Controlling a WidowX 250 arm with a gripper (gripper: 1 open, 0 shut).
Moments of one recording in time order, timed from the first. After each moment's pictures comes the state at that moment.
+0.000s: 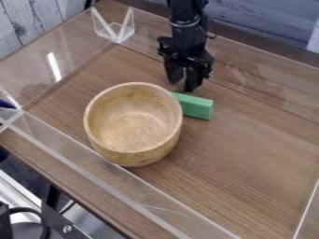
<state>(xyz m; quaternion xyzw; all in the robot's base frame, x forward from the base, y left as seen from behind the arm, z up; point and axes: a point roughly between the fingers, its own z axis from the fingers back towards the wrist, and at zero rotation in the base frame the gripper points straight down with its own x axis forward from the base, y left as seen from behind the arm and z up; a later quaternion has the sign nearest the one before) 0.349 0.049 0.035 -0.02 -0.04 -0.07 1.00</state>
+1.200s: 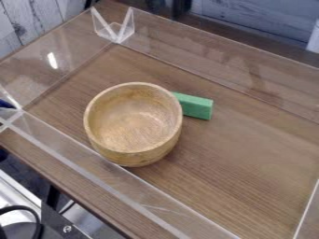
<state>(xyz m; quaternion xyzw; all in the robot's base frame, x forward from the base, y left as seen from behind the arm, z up) 0.349 0.116 0.156 -0.05 -0.10 0.01 0.99</state>
